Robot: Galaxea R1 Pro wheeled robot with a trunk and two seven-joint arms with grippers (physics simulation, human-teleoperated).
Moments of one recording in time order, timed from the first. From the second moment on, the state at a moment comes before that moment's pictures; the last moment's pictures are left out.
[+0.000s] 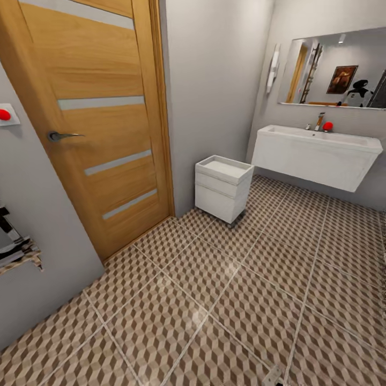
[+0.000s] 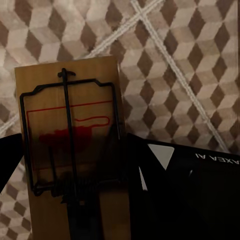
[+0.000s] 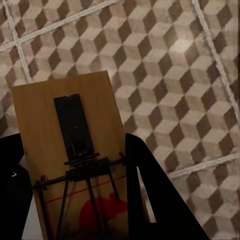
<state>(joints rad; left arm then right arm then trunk) -0.45 0.03 -0.01 0.05 0.24 0.13 -0.06 -0.45 -0.11 0.78 -0.03 -0.37 -0.27 0.34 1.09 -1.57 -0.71</state>
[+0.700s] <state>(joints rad) -0.45 0.03 -0.01 0.05 0.24 0.13 -0.06 -0.45 -0.11 0.78 -0.03 -0.37 -0.27 0.34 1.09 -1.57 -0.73</state>
